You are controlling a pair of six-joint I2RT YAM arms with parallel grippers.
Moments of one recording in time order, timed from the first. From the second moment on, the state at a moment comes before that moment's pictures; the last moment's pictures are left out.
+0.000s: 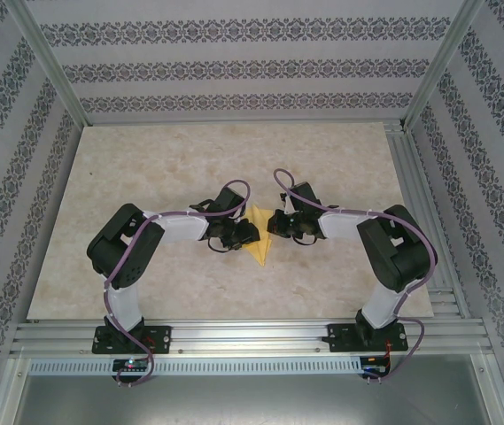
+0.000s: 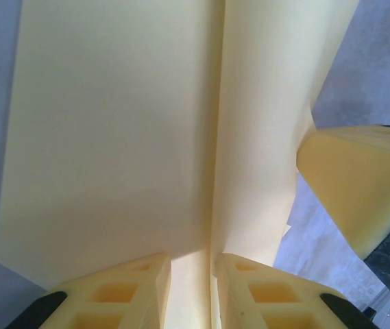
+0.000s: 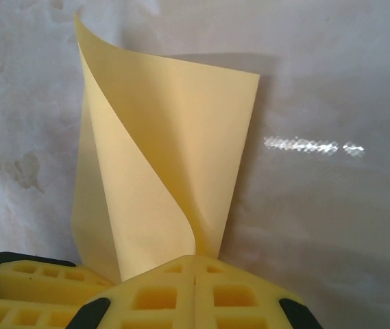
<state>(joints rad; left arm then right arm) -0.67 1.87 1.02 -0.18 0.42 -0.98 0.48 1.75 0.83 -0.04 -0.39 0.63</state>
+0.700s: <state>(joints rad) -0.67 1.87 1.02 -0.18 0.42 -0.98 0.48 1.78 0.85 -0.07 -0.39 0.62</state>
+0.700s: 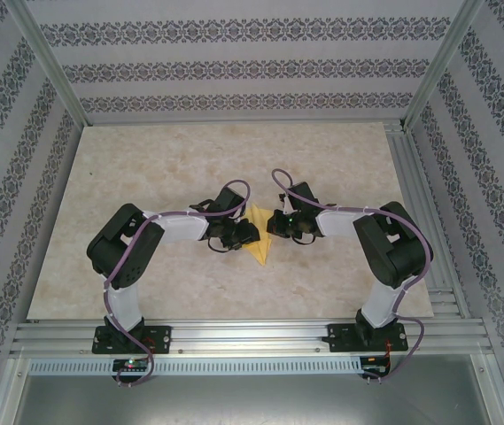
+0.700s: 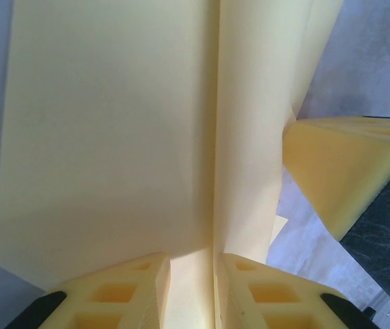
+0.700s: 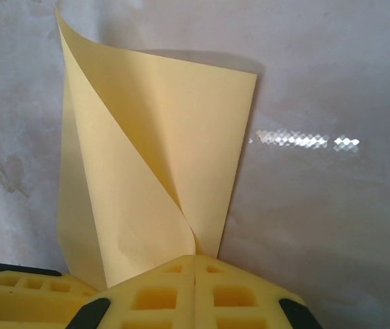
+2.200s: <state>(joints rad) -0.66 1.93 1.04 -0.08 0.50 -1.02 0.50 1.79 0.90 -0.14 -0.36 0.60</state>
